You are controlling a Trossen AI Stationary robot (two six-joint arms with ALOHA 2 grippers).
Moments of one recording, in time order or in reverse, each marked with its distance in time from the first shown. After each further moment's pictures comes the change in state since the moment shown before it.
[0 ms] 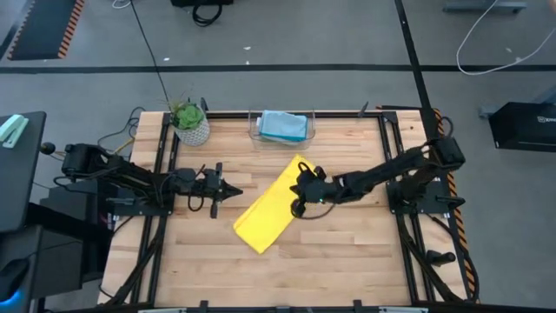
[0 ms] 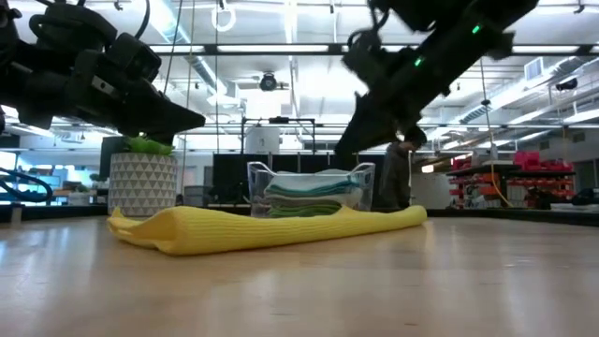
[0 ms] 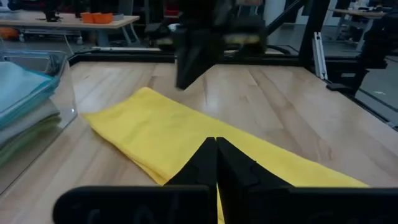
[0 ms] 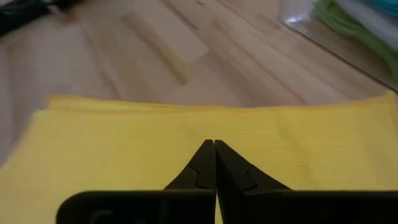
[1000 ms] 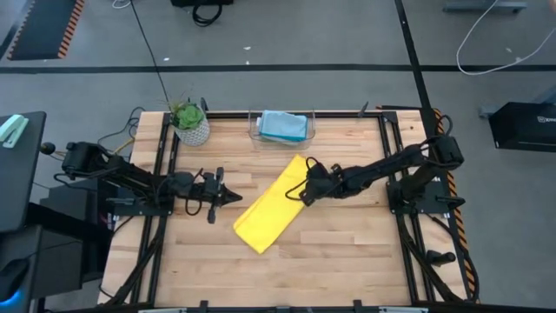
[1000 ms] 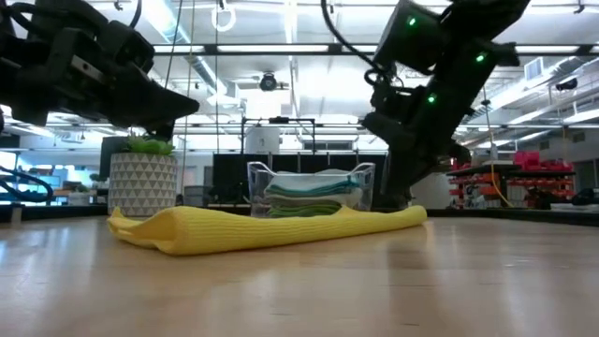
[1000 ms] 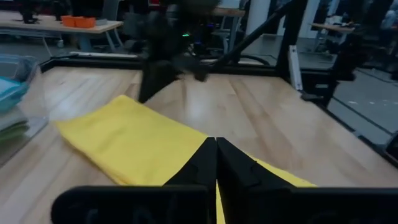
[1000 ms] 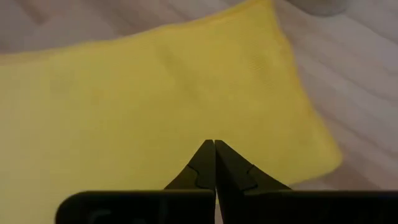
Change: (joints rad) left arm -0.077 0.000 0.000 0.039 -0.005 -0.048; right arm -0.038 -0.006 0.000 -0.391 0.044 0.274
